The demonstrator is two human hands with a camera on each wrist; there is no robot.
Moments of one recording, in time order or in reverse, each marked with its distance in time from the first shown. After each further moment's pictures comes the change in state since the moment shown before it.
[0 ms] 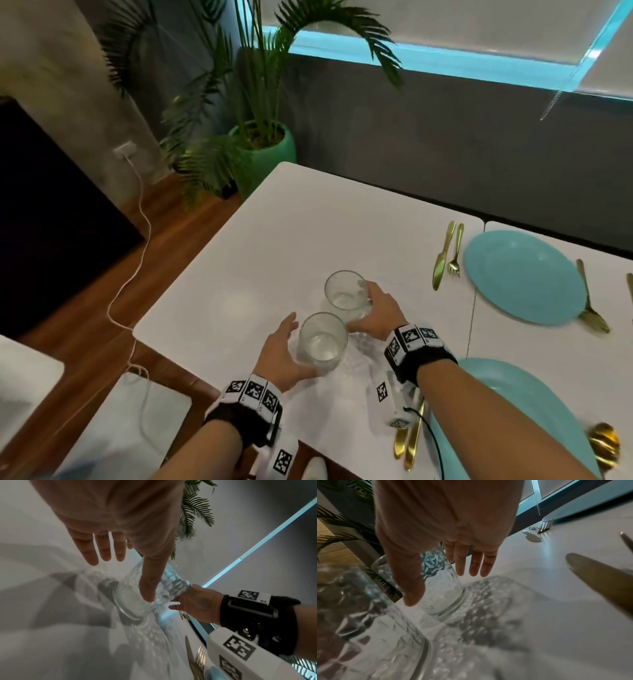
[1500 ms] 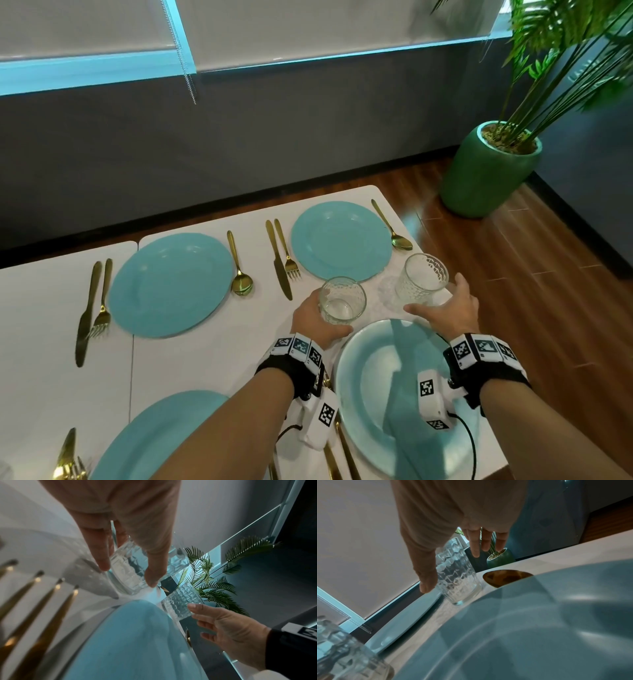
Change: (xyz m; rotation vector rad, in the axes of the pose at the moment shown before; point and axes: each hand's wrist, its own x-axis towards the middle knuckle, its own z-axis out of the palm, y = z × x) left_hand -0.030 0.311 0.497 0.259 -0.468 0.426; right_hand -0.288 0.444 -0.329 0.434 0.987 0.835
